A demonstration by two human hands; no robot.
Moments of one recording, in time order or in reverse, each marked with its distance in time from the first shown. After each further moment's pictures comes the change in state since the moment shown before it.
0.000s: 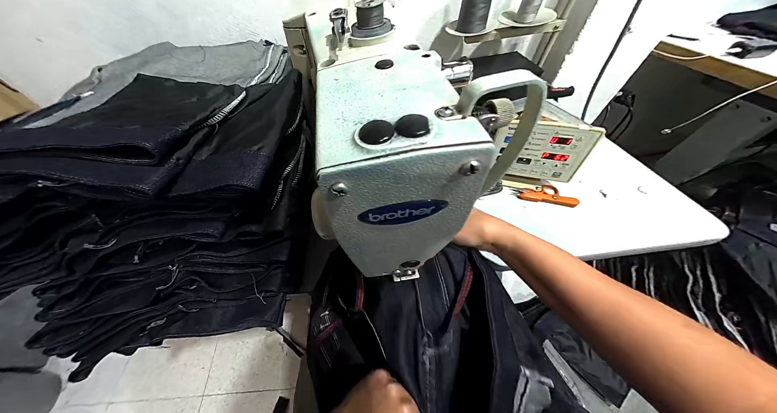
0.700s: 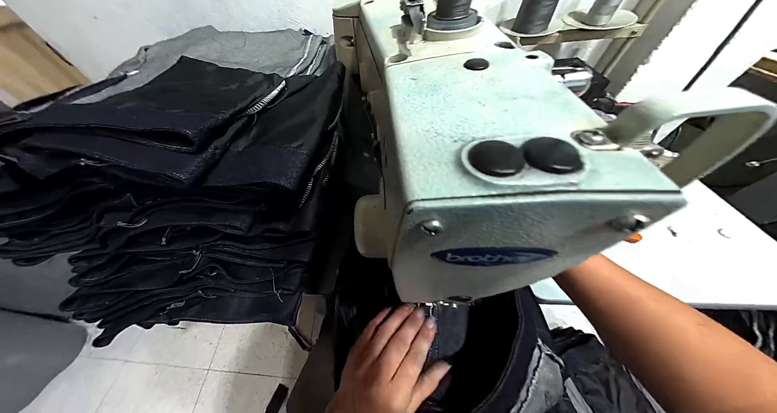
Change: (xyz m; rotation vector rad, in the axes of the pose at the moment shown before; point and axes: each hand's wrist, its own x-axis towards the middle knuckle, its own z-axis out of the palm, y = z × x) left_hand 0.026 -0.051 0.016 0.507 0.756 -0.140; right_hand 0.100 0.064 -0.036 -0.453 0.041 -0.528
